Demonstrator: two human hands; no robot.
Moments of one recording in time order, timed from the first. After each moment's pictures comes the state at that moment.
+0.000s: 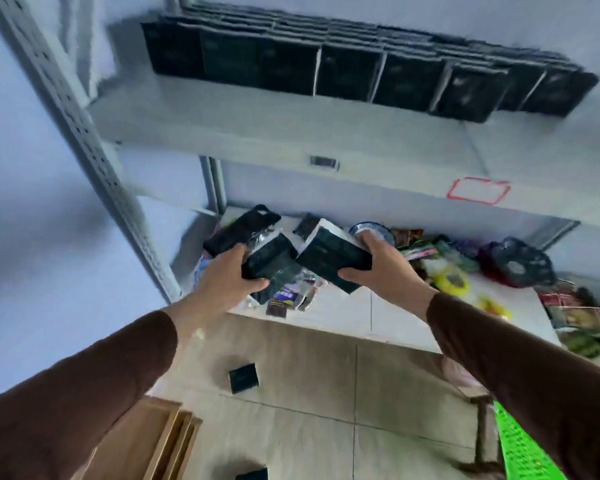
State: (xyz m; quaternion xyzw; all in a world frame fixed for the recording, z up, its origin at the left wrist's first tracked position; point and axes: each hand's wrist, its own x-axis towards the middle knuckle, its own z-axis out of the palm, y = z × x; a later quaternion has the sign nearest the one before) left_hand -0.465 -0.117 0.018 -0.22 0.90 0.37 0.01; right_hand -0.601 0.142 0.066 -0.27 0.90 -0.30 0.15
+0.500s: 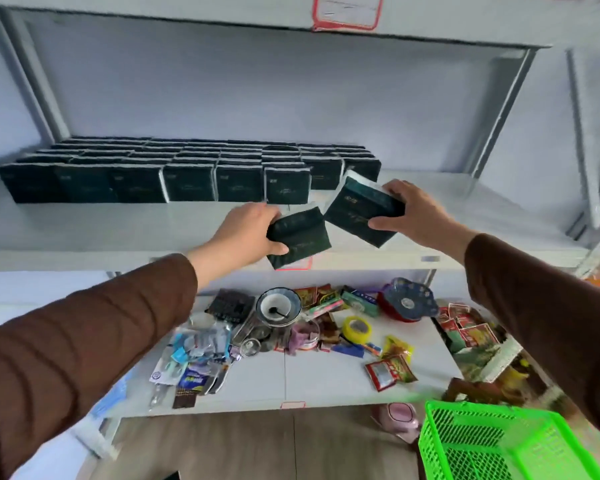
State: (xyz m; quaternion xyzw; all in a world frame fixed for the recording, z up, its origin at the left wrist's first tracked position) left_hand -0.642 0.137 0.295 0.09 0.98 0.10 -0.15; right_hand -0.709 0.436 0.329 -0.22 0.92 -0.32 -0.08
